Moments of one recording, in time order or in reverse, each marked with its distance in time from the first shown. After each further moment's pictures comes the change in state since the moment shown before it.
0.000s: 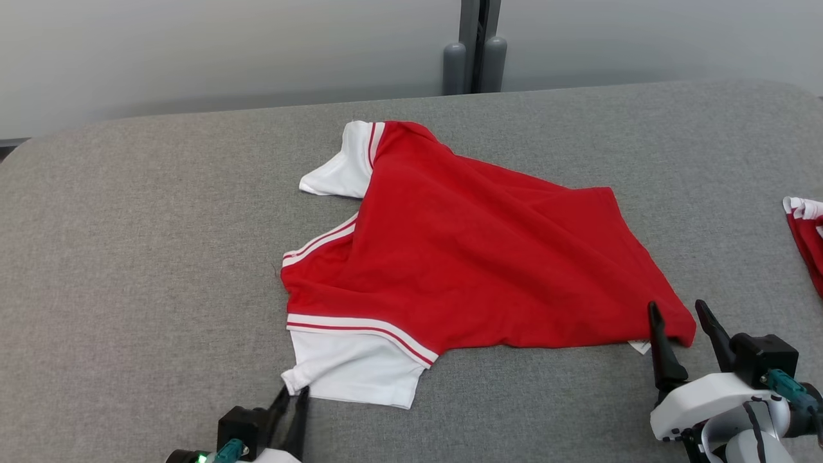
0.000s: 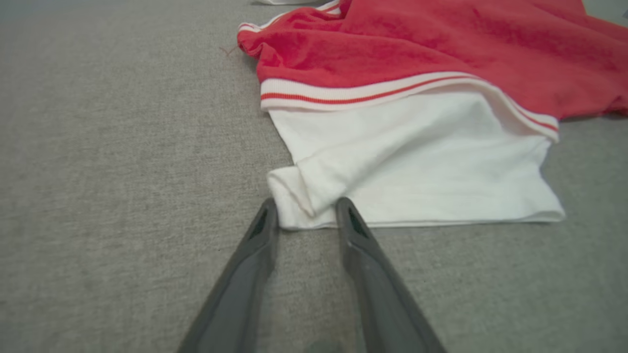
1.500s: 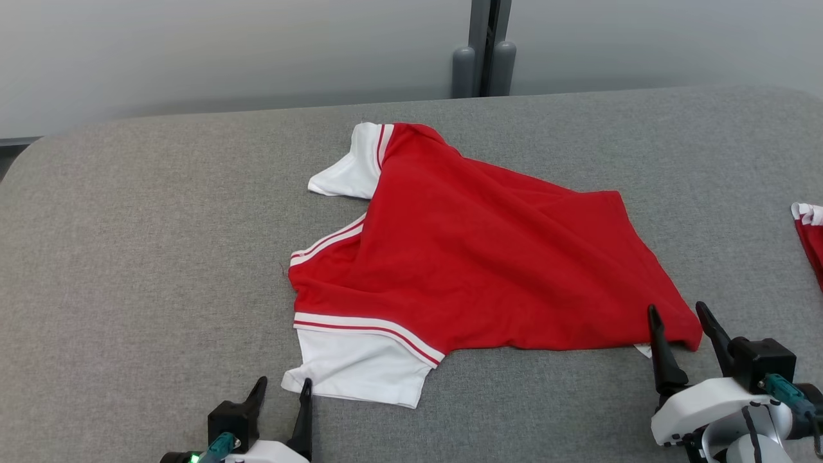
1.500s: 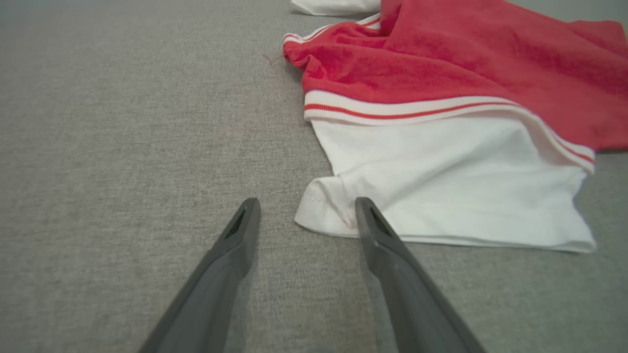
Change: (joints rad) left arm -0.009 0.000 -0.002 -0.003 -0.068 0.051 0.002; right arm 0.022 0.000 -0.004 -0.028 -0.039 0.000 0.000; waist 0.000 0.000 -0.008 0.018
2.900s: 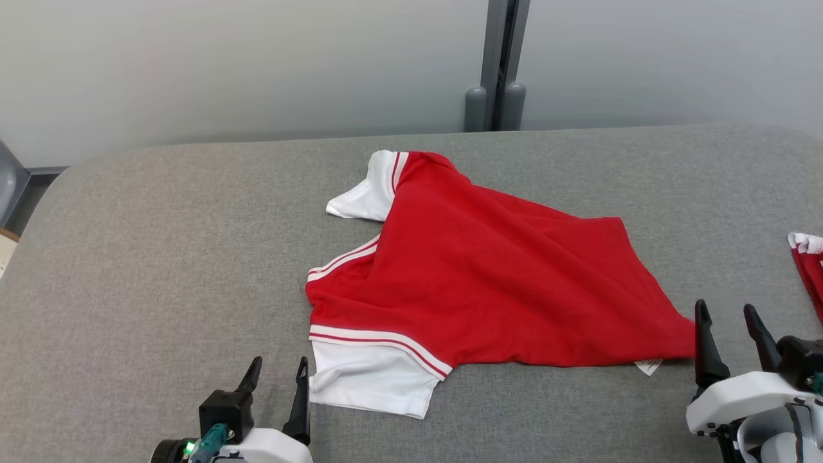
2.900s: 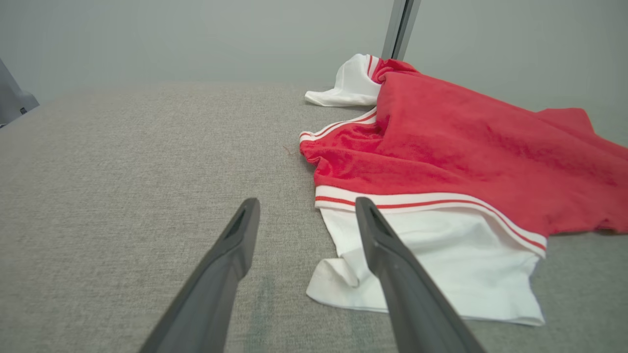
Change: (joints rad) left arm -0.001 0.000 -0.005 -0.098 -0.021 0.024 0.000; right arm -0.039 -0.009 -0.102 0.069 0.049 0.000 0.000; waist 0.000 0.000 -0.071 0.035
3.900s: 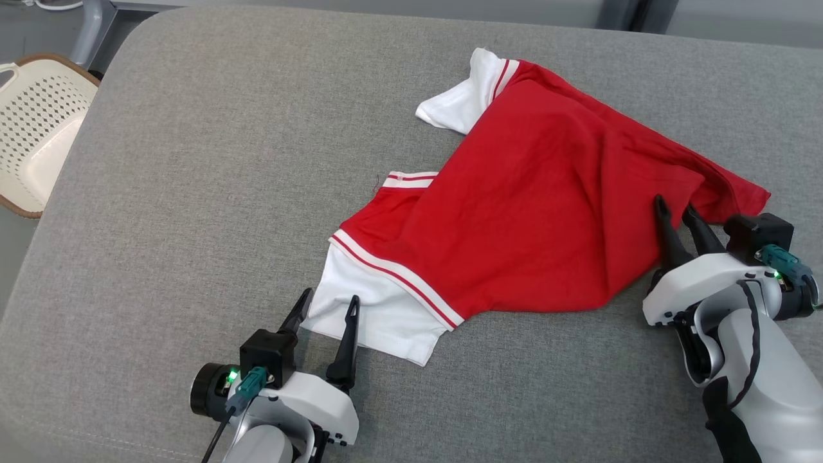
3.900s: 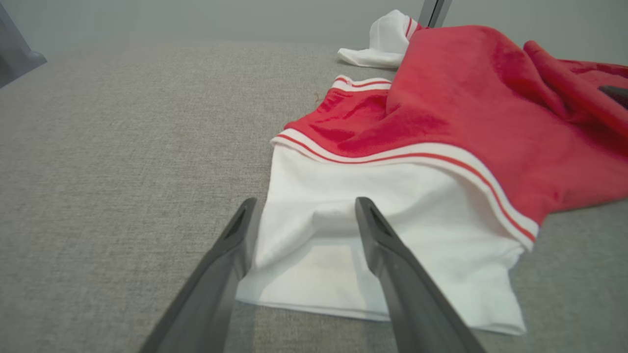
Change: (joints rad) left arm -0.132 0.000 -0.131 -0.054 -0.042 -0.005 0.000; right arm -0.368 -0.039 0.188 0.255 0.048 0.000 0.000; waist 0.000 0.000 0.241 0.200
